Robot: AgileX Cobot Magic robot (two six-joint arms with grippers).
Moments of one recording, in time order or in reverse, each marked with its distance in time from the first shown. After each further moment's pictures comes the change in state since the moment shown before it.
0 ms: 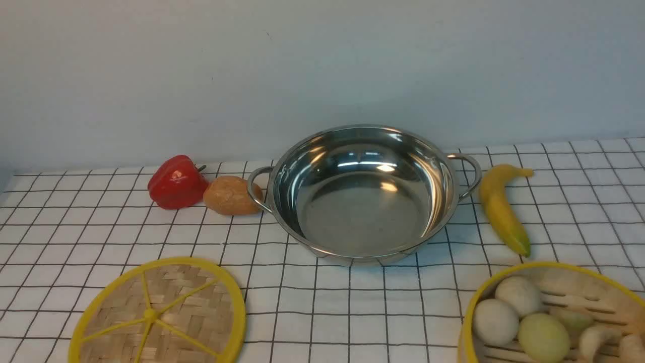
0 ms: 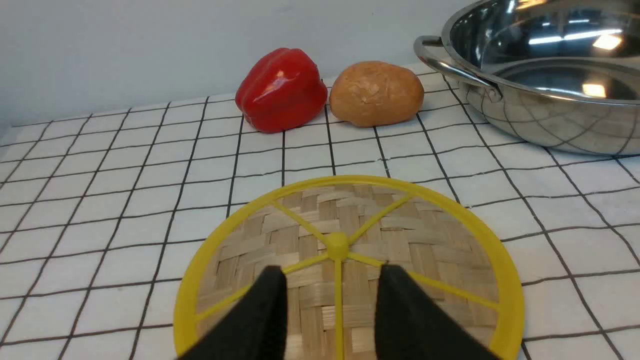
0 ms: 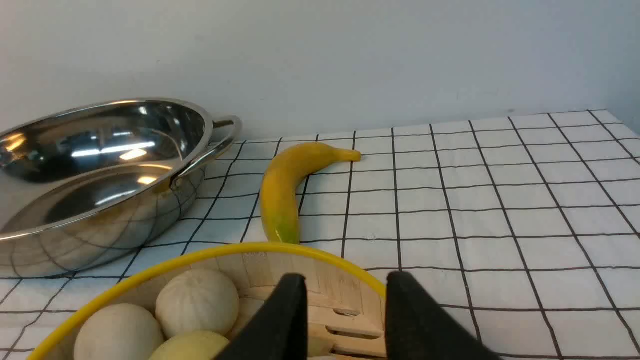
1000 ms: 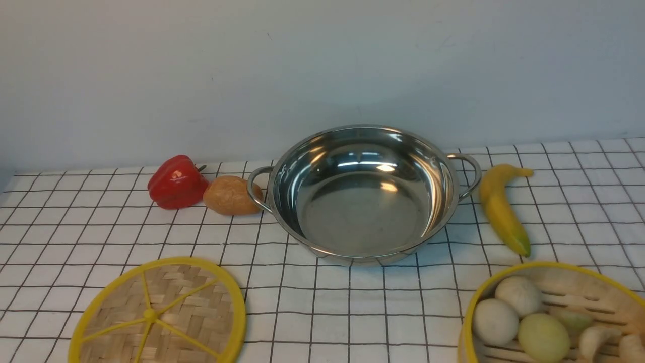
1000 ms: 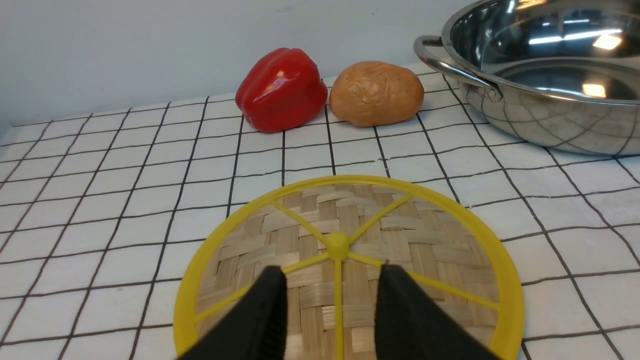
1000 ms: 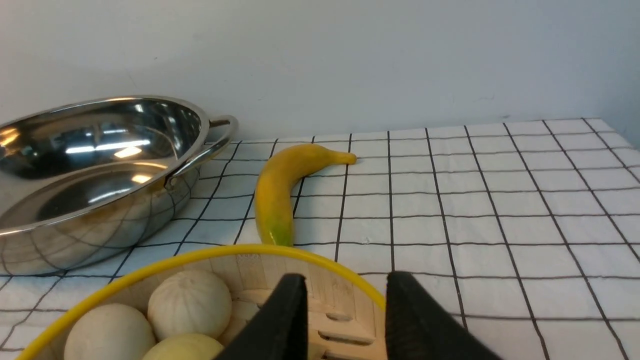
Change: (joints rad) right arm 0.000 0.000 0.000 -0.026 -0.044 0.008; left arm 0.000 0.000 0.000 0.000 0.000 0.000
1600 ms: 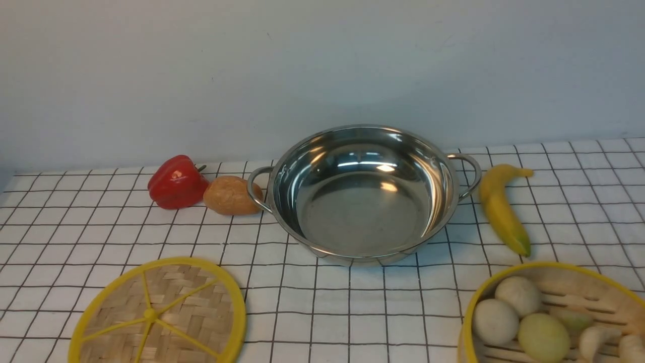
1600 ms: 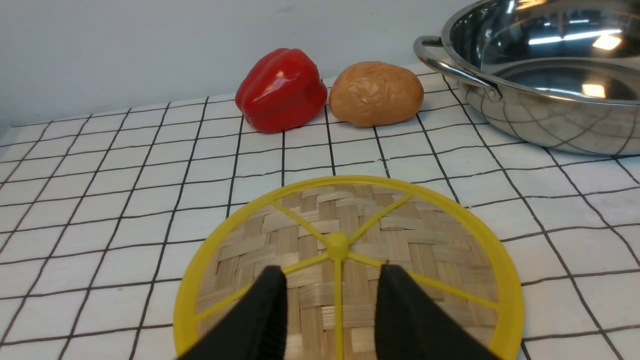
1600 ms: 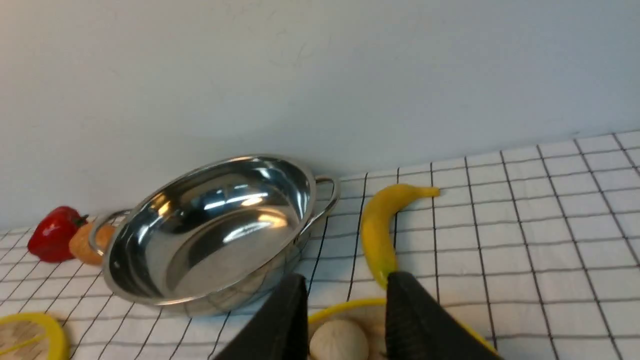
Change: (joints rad) right arm 0.000 0.165 -0.579 0.321 0.573 -0.112; left arm 0.000 0.000 0.000 0.000 0.000 0.000
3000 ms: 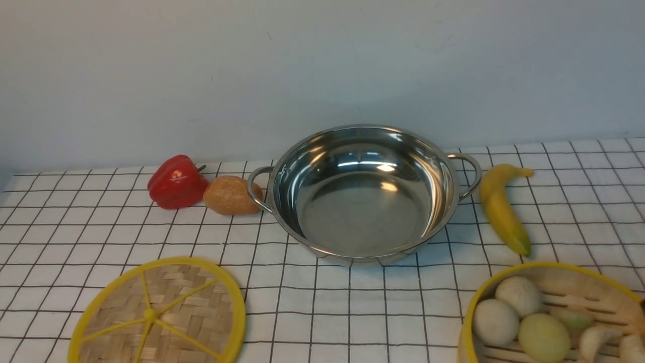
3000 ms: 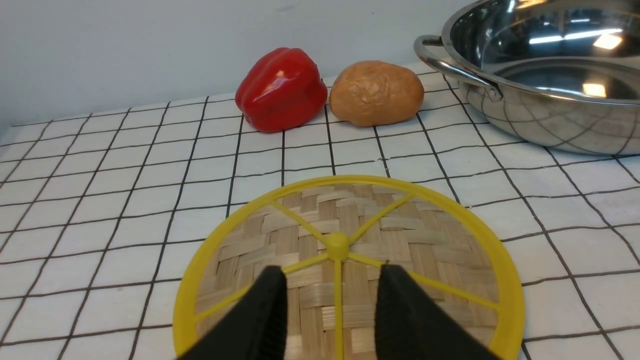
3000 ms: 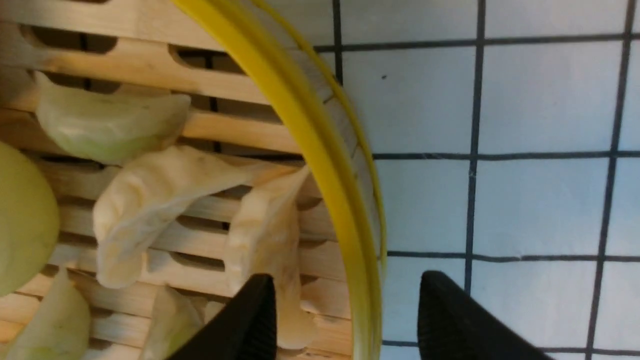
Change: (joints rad) right arm -0.250 1.305 -0.179 0.005 0.083 -0.335; left arm 0.000 0.000 0.000 0.000 0.000 0.000
